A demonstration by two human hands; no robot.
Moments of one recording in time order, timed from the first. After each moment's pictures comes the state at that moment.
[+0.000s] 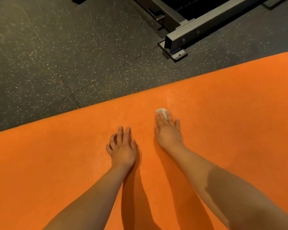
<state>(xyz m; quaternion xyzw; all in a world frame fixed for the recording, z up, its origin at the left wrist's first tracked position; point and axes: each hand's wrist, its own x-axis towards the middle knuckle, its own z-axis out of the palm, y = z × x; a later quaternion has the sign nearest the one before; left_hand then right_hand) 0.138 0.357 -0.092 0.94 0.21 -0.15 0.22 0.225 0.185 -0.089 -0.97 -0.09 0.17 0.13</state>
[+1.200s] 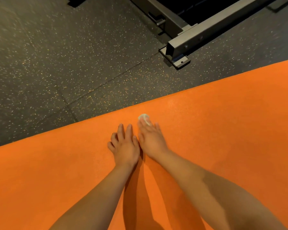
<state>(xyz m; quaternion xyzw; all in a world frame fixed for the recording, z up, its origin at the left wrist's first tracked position) 0.209 0.356 -0.096 0.95 0.22 -0.10 0.18 0.263 0.243 -0.103 -0.94 -0.17 0.17 0.23</state>
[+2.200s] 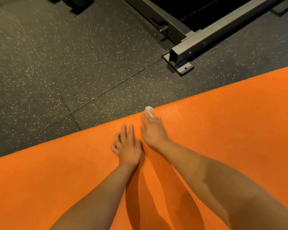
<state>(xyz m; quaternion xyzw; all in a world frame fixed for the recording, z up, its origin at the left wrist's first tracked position) 0.242 0.369 -0.104 0.92 0.24 -0.12 0.28 0.327 0.262 -0.102 -0.94 -0.15 0.18 0.24</state>
